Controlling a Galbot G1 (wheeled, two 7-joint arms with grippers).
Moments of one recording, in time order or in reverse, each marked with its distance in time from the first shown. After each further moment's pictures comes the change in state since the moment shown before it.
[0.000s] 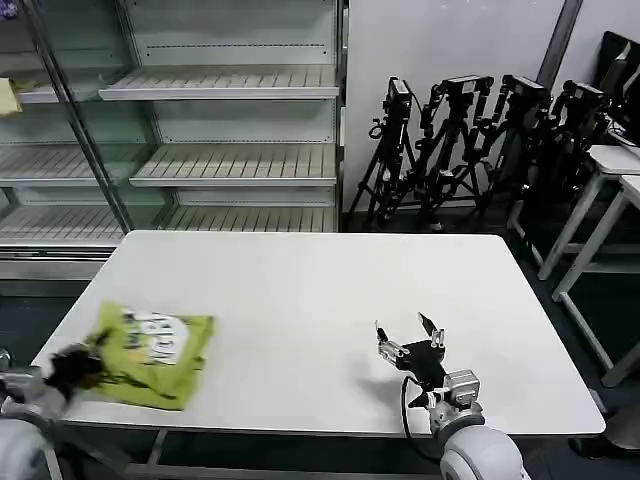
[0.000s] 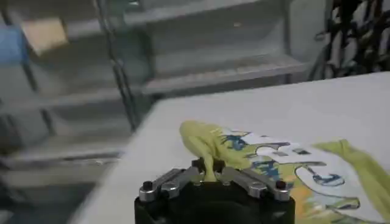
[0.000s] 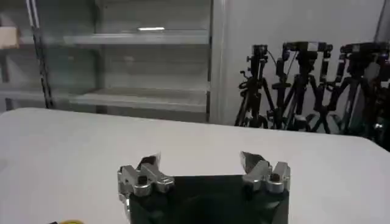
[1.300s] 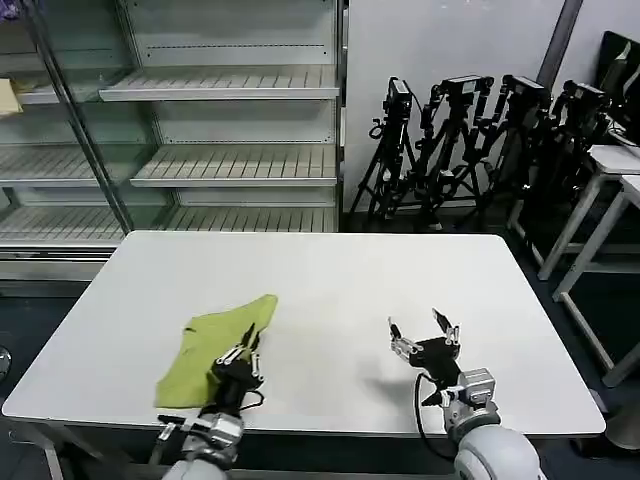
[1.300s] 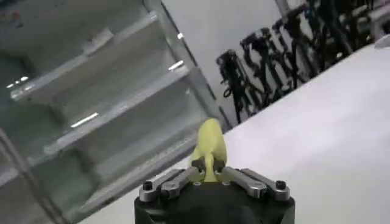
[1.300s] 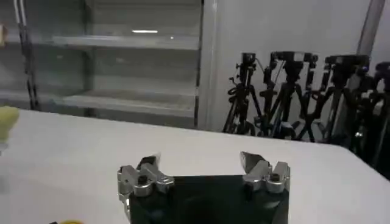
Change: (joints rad) left arm -0.163 -0.300 0.766 -0.227 0.750 -0.046 -0.294; right arm -0.021 -0.023 0.078 0.032 -0.009 -0.010 -0.008
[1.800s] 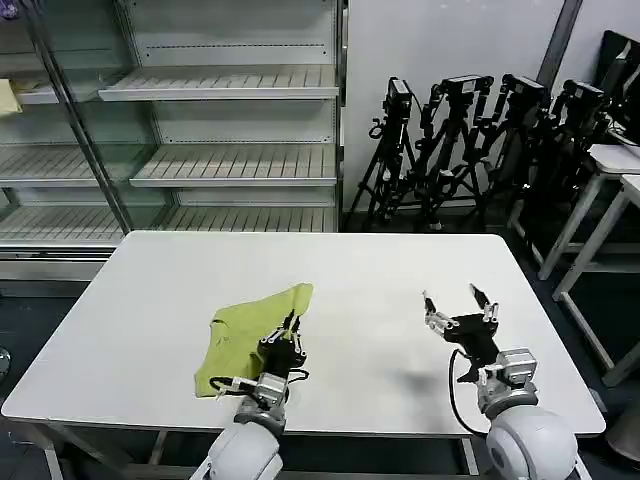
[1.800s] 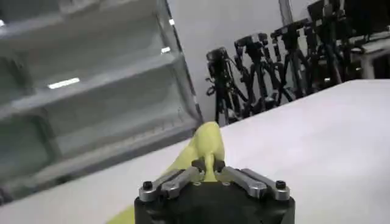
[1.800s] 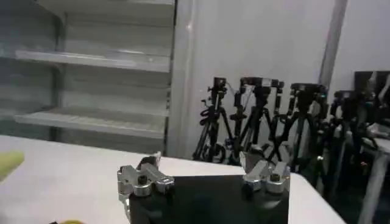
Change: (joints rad) left arm -0.225 -0.115 0.165 0.113 -0.224 0.119 -0.084; right arm 0.036 -0.028 0.133 0.002 0.023 0.004 -0.016
